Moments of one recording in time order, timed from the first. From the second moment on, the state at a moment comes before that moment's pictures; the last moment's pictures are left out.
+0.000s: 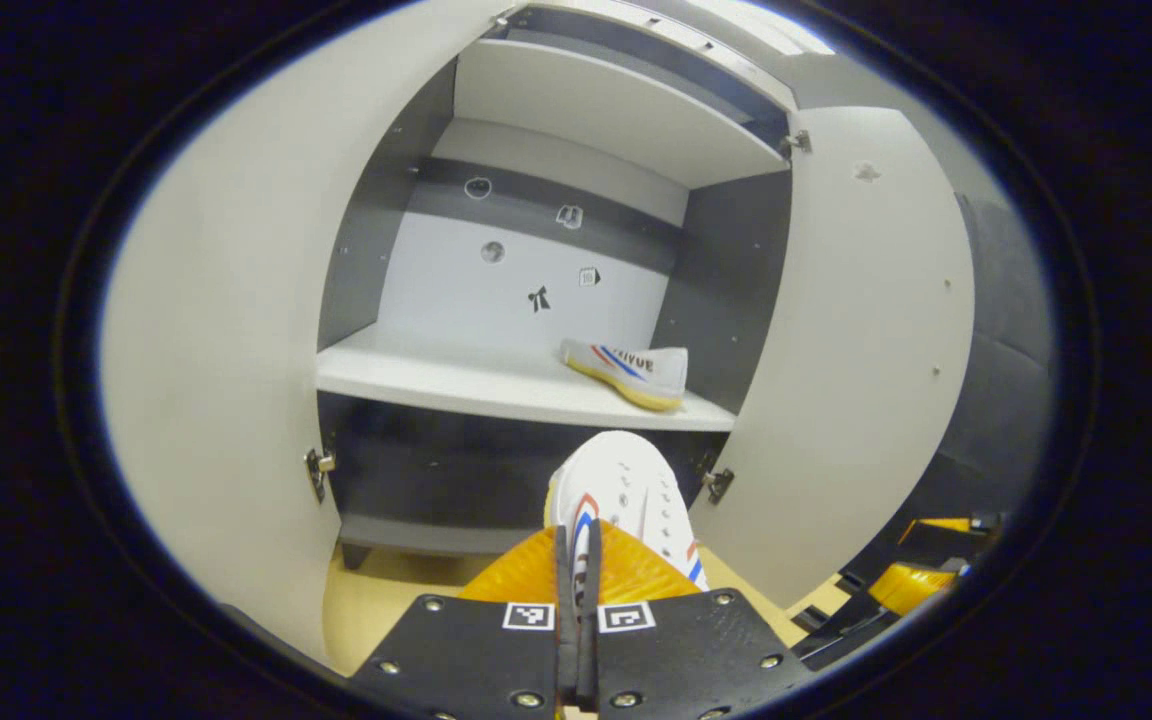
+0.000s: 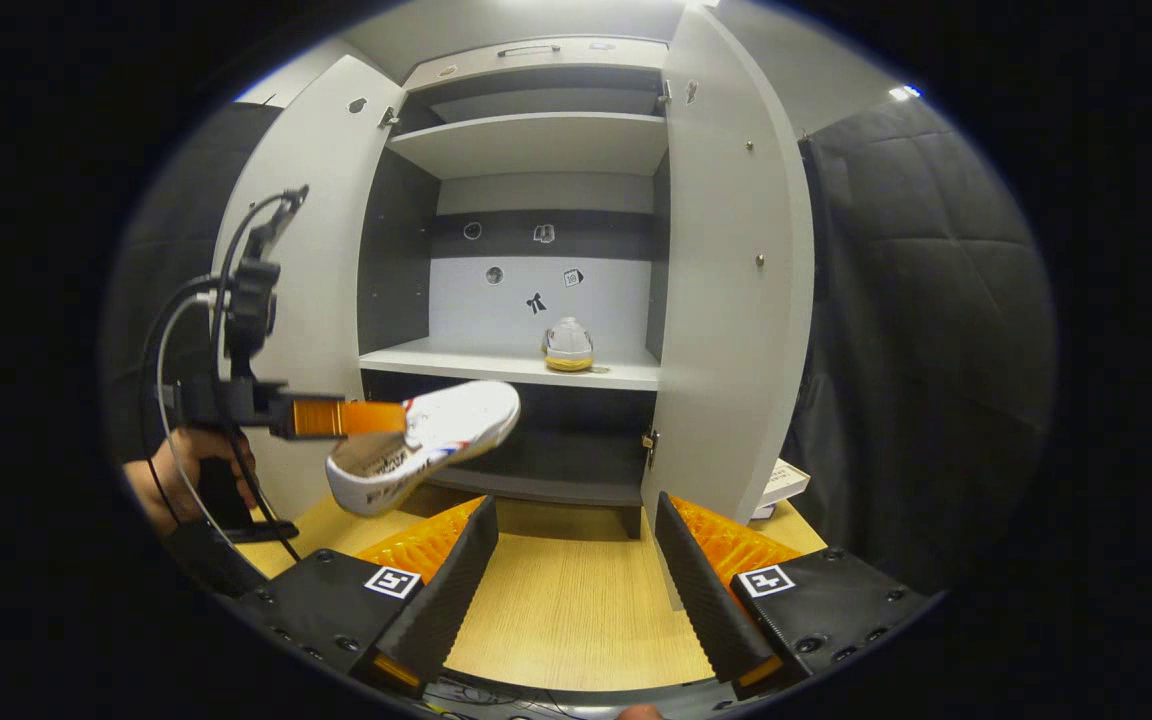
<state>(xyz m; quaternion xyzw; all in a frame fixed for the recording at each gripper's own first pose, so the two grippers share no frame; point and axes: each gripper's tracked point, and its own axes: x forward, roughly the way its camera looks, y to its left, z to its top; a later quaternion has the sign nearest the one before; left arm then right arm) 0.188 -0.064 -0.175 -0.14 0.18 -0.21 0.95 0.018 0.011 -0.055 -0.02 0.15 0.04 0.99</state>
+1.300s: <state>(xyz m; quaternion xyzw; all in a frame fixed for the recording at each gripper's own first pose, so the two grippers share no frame) 0.450 -0.035 -0.082 -0.13 0.10 -0.12 0.98 0.021 -0.014 -0.088 0.00 0.19 0.04 0.98</state>
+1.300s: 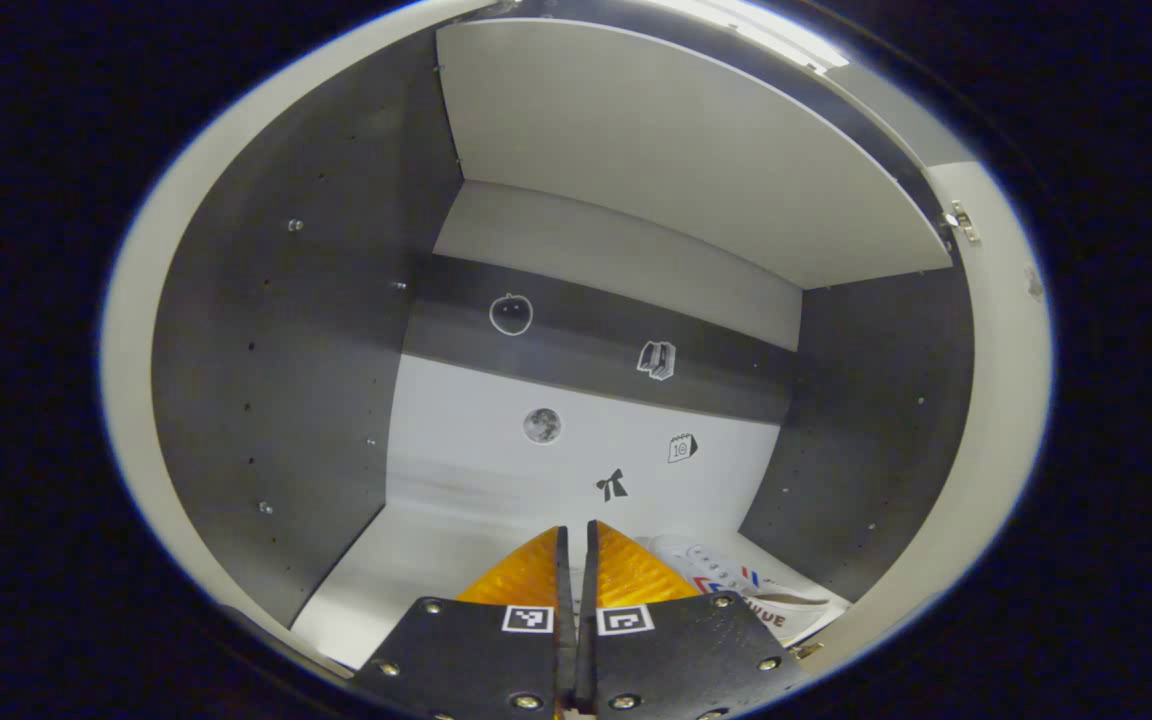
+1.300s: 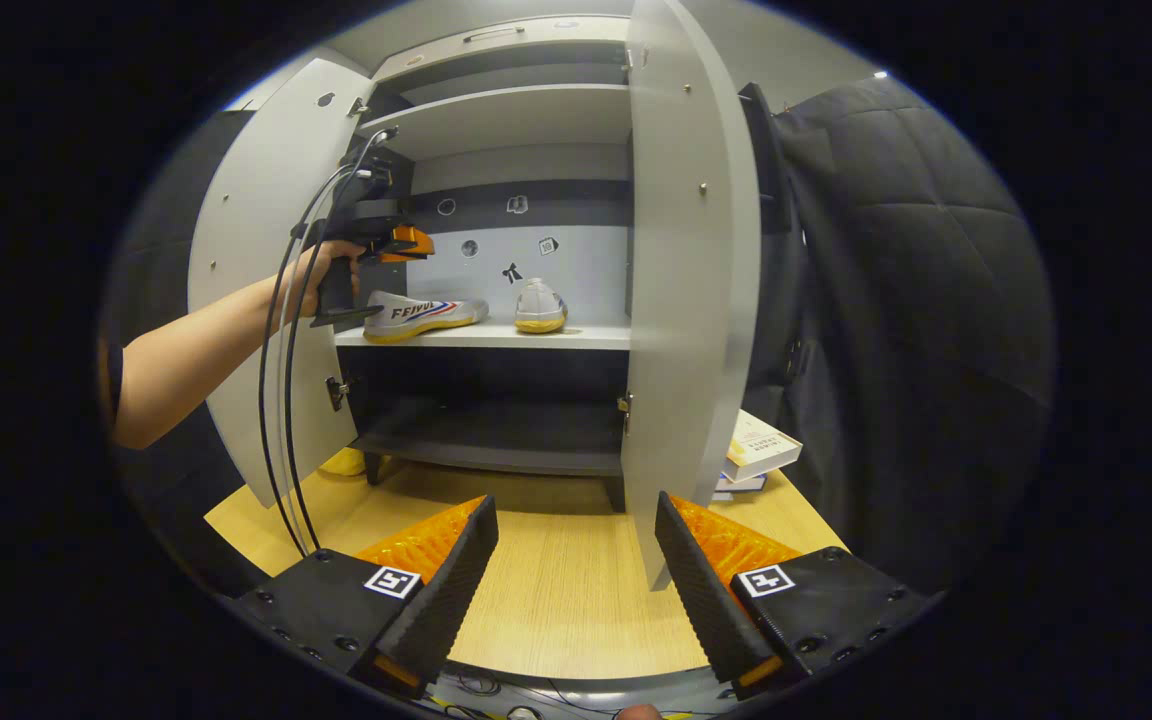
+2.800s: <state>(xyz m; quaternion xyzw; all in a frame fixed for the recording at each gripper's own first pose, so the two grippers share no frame) 0.053 0.064 -0.036 -0.04 0.05 -0.11 0.99 0.005 -0.126 0.073 -0.02 0.04 -0.12 0.99</state>
